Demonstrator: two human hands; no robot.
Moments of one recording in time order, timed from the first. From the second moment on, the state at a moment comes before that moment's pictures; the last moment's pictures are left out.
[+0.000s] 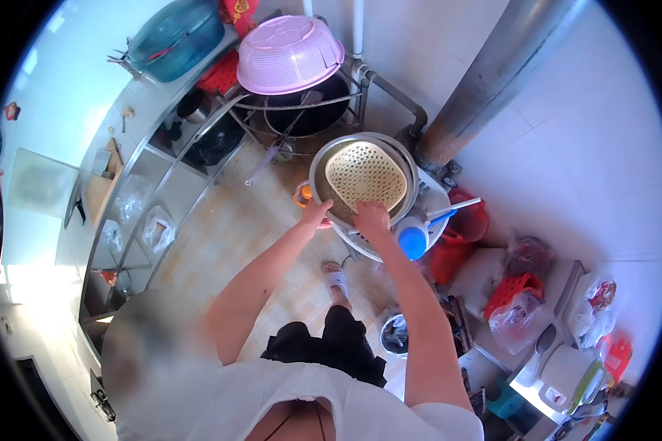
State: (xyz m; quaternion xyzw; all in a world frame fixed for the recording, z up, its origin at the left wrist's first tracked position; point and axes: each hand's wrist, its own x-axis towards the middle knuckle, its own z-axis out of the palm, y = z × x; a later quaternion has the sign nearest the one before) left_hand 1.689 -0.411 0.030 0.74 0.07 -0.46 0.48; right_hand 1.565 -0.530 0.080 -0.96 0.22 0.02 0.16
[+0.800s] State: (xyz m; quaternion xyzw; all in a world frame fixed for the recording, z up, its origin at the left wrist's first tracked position) left_hand 1.405 -0.015 0.156 0.54 0.53 0.00 0.66; right_hand 1.595 -0.491 0.095 -1.00 0.06 0.01 -0.01
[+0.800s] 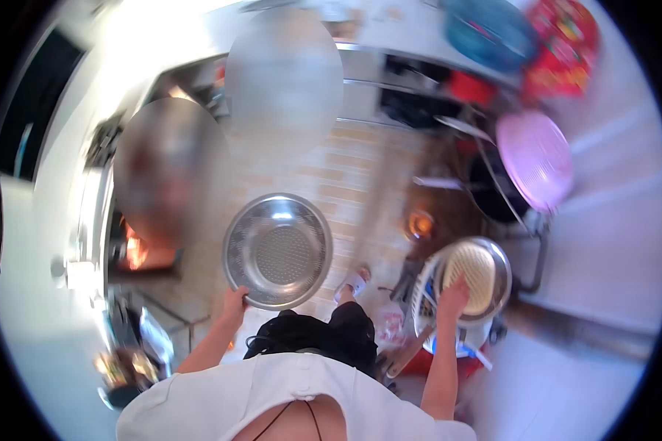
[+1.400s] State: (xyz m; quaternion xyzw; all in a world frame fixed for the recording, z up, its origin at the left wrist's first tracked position) left_hand 0.786 0.005 0.243 0.19 0.67 0.39 0.61; right_hand 1.081 0.096 0.272 -0.18 -0.95 0.18 0.19
